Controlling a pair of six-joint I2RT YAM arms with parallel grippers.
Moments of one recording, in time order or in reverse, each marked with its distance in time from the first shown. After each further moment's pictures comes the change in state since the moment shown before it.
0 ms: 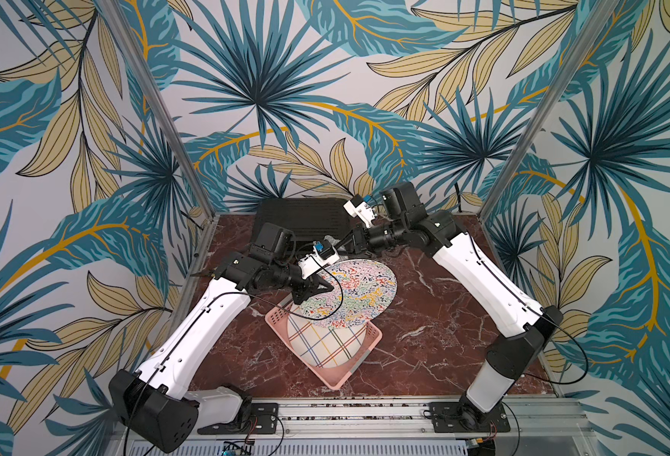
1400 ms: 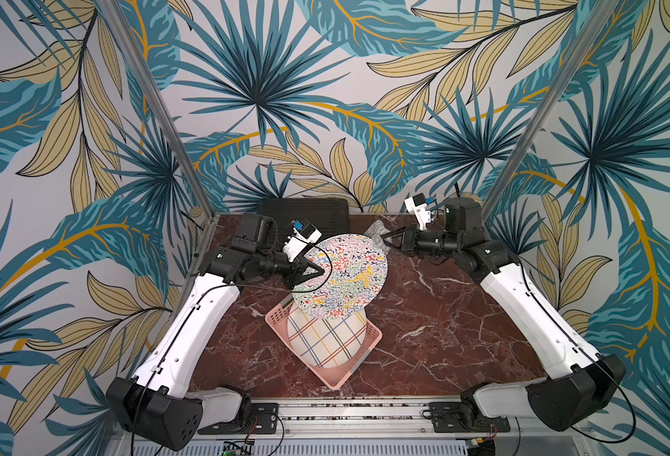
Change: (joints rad) left arm 0.143 0.001 0.053 0.034 0.116 -0.220; right arm -0.272 -0.340 -0.520 0.383 0.010 0.062
